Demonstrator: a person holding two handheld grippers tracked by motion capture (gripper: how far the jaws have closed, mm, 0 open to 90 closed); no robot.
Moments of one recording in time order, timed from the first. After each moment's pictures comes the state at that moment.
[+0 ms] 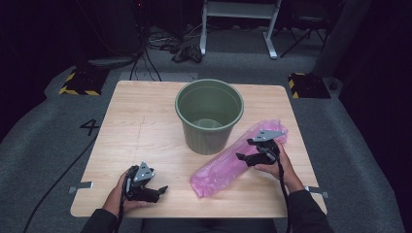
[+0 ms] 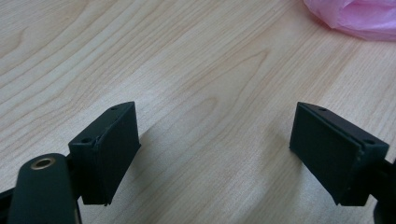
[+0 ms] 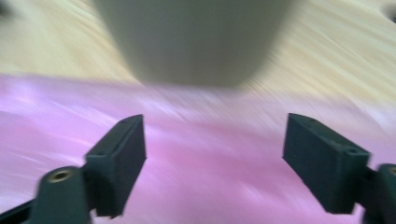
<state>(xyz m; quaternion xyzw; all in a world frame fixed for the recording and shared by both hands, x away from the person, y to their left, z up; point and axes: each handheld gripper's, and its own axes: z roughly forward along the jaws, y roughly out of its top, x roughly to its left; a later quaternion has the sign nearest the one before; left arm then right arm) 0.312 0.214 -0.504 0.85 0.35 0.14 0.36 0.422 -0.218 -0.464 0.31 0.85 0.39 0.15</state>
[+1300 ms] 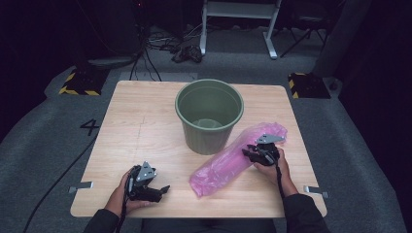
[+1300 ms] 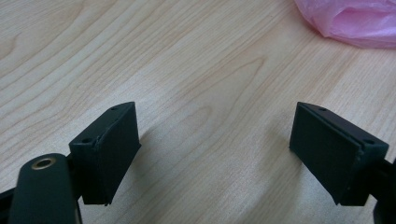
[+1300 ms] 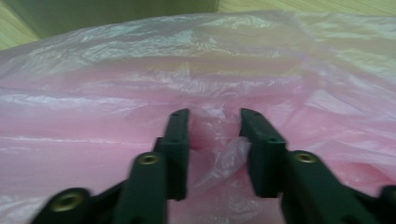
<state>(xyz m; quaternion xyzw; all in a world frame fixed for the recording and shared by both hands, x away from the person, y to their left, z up) 0.313 0.208 -0.504 0.85 0.35 0.14 0.36 0.431 -0.225 -0.500 0.37 0.83 0.38 0.17</state>
